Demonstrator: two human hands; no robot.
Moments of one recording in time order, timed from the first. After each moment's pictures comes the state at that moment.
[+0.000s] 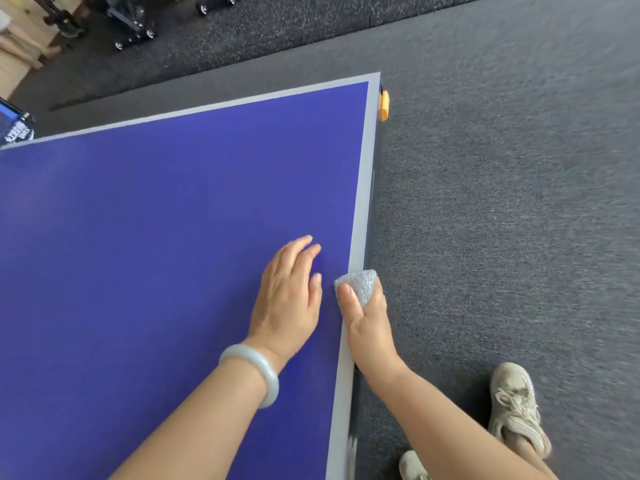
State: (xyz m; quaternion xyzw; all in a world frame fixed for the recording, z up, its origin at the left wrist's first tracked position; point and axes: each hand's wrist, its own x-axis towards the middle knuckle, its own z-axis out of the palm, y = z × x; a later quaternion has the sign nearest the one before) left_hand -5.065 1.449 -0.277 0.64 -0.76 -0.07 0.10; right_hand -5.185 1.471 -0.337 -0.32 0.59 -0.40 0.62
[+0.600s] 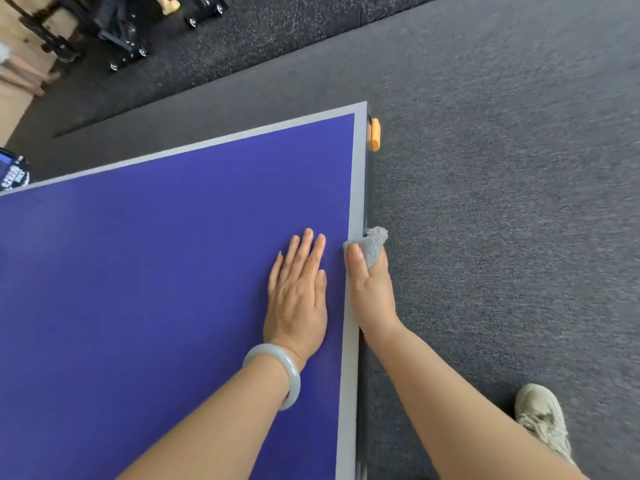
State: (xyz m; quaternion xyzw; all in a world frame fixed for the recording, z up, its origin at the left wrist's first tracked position) left_hand -5.085 1.348 -0.309 0.66 -0.74 -0.08 0.08; right_hand -5.201 1.331 -0.337 -0.30 0.55 -0.50 0.60
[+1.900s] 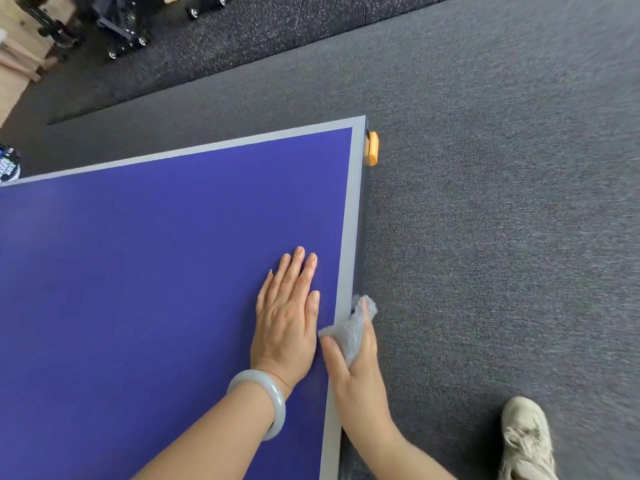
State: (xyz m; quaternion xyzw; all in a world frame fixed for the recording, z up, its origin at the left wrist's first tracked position) left_hand -5.086 1.347 -0.309 0.67 -0.74 -0.08 0.06; right_hand -5.195 1.412 -0.338 -0.36 0.54 -0.46 0.60
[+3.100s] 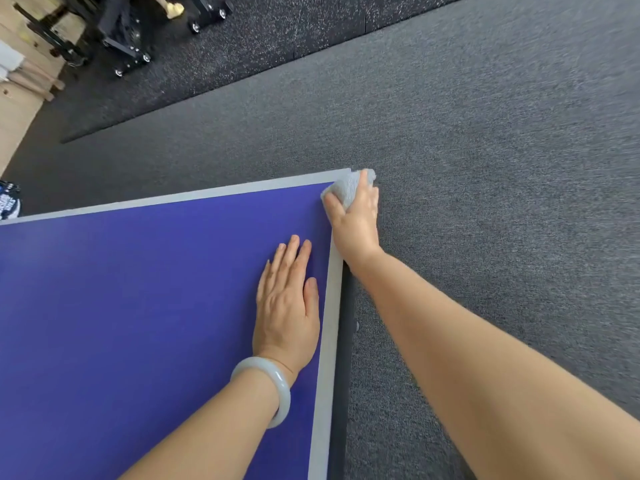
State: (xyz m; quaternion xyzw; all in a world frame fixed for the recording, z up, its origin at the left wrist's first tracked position) left_hand -5.123 1.222 -0.309 0.70 -0.71 -0.08 0.09; right_hand -5.234 1.104 -0.332 -0.39 0.58 -0.44 0.57
